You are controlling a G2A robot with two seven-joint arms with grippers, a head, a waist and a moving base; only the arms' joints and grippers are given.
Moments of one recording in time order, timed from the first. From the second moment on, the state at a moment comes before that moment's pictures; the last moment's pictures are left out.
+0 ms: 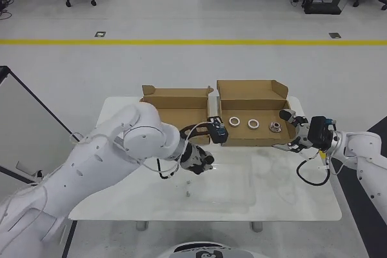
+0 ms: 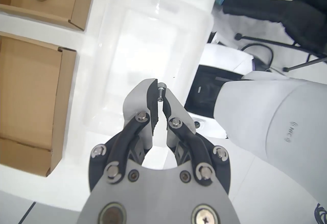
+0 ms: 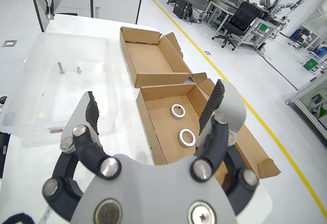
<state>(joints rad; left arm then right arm) 0.76 -1.03 -0.75 -1.94 0.23 -0.23 -1.39 -1.30 -0.71 1.30 -1.37 -1.41 -1.01 -0.61</state>
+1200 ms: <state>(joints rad) 0.91 -0.99 -1.00 -1.89 -0.44 -0.73 -1.00 -1.30 -0.71 1.30 -1.37 -1.41 -1.01 -0.61</state>
